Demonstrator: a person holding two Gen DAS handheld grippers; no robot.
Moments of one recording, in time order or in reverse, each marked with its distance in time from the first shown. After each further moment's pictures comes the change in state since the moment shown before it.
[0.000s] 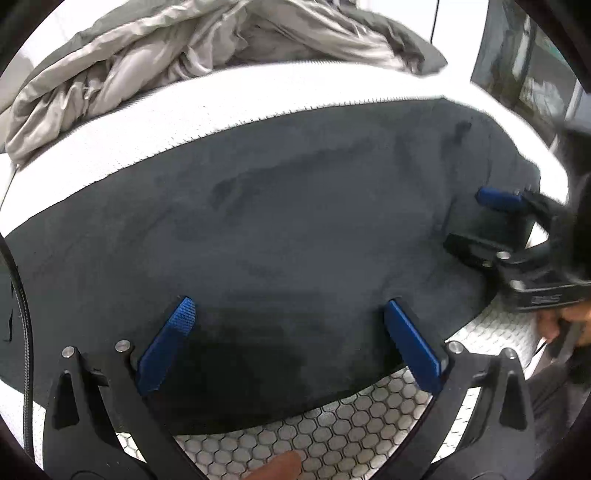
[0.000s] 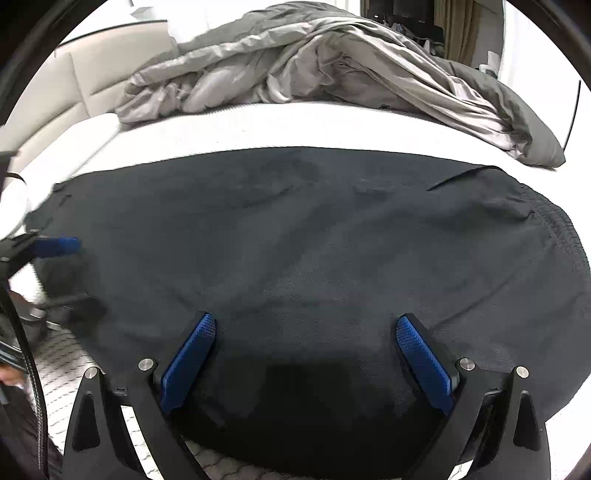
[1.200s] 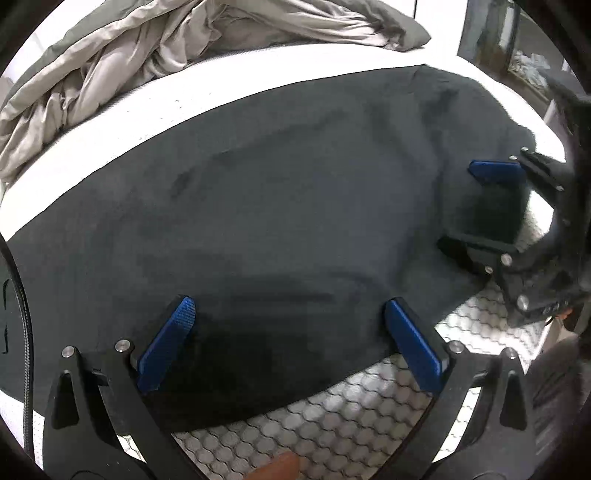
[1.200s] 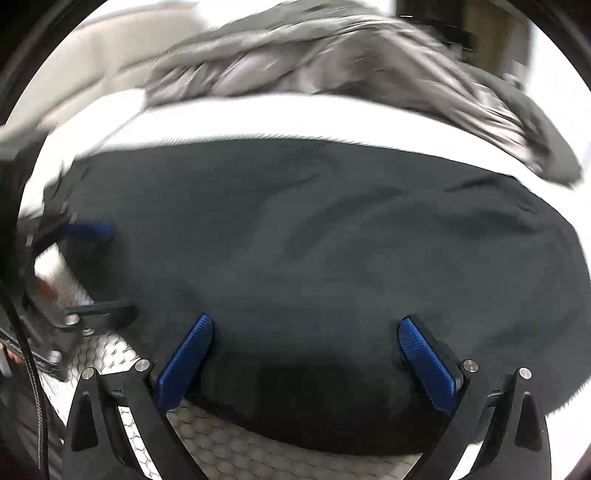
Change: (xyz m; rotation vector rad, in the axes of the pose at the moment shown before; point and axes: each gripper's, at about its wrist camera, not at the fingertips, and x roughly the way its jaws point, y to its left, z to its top) left arm 0.013 -0.017 0.001 0.051 0.033 -0.005; right arm 0.000 0.015 -0.005 -0.145 0.039 -0.011
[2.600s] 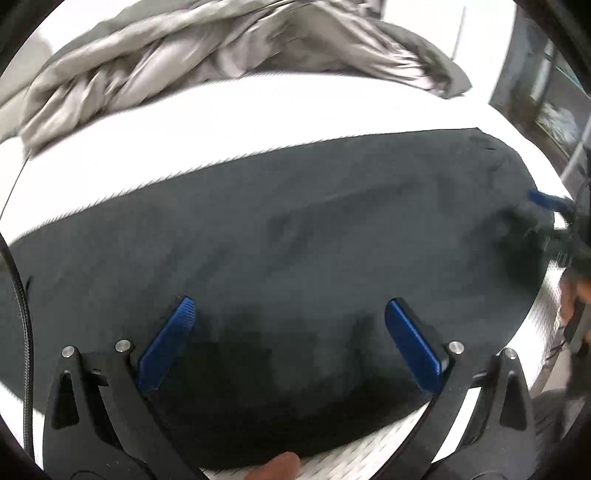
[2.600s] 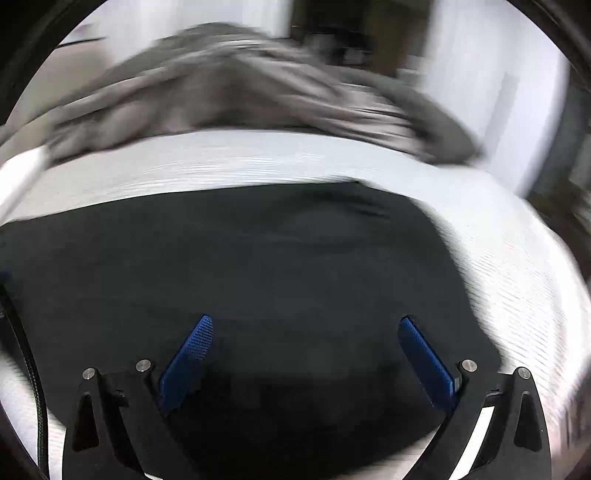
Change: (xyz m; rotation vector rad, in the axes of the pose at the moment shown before) left arm -0.016 0.061 0.035 -0.136 -0.081 0.027; right arm 0.001 -0.058 0.049 0.182 -0.066 -0.209
